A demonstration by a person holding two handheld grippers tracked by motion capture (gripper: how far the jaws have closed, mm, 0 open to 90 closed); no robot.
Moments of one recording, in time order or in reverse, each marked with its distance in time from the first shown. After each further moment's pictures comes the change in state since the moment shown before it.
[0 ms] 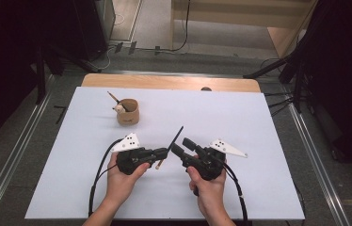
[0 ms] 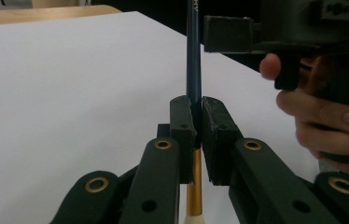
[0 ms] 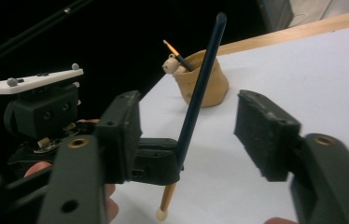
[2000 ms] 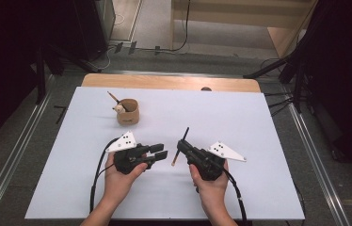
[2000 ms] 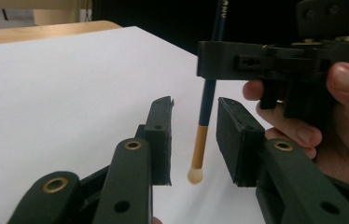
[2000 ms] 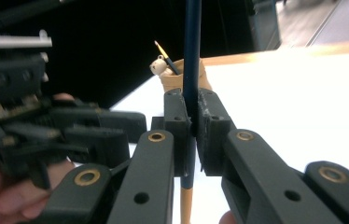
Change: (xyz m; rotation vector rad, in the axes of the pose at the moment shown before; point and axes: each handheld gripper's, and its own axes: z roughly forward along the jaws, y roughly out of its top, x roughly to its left) left arm 0.002 0.008 -0.012 -0.036 0.008 0.012; right arm -0.004 -0.008 0.000 -0.035 -0.058 -0.191
